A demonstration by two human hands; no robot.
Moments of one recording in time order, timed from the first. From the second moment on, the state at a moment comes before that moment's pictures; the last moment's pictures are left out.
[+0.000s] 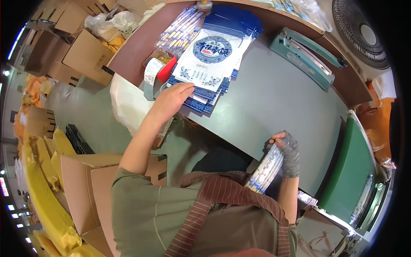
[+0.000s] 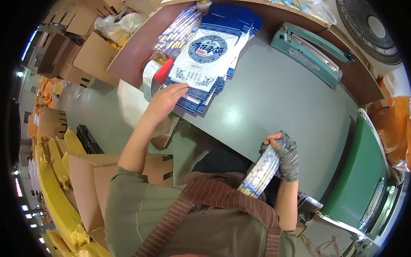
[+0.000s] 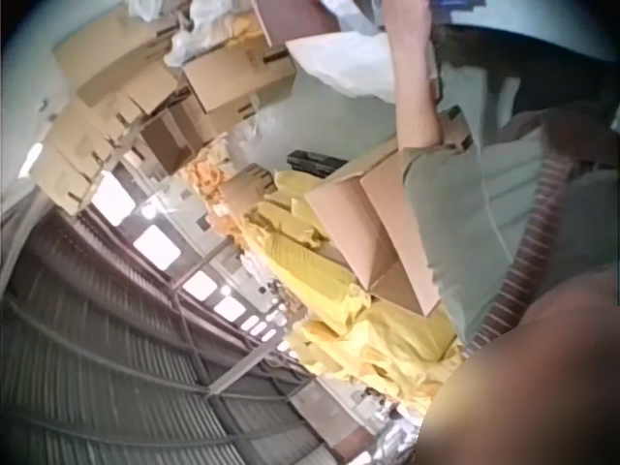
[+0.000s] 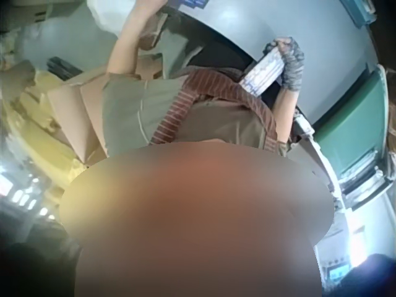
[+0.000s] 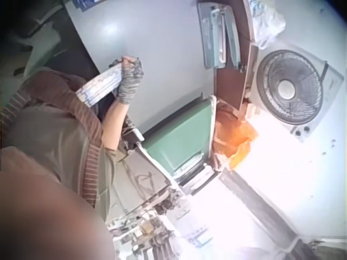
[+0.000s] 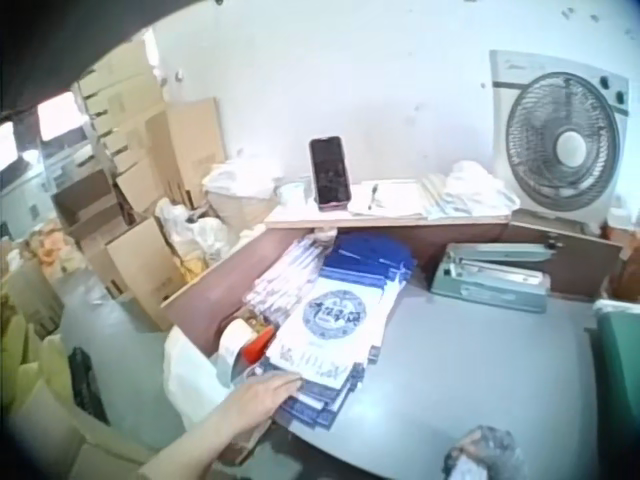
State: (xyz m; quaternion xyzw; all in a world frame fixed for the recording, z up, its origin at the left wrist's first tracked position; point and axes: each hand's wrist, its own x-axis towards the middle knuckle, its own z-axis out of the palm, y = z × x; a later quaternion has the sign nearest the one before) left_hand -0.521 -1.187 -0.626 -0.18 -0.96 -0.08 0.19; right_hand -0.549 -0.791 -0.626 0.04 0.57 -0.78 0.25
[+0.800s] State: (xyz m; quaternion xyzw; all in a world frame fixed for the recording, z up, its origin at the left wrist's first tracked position) left_hand -0.617 -1.111 -0.612 -0.16 -0.86 -0.49 0.01; right_hand -0.519 -0.778 -0.625 0.06 0.53 -0.82 0.21
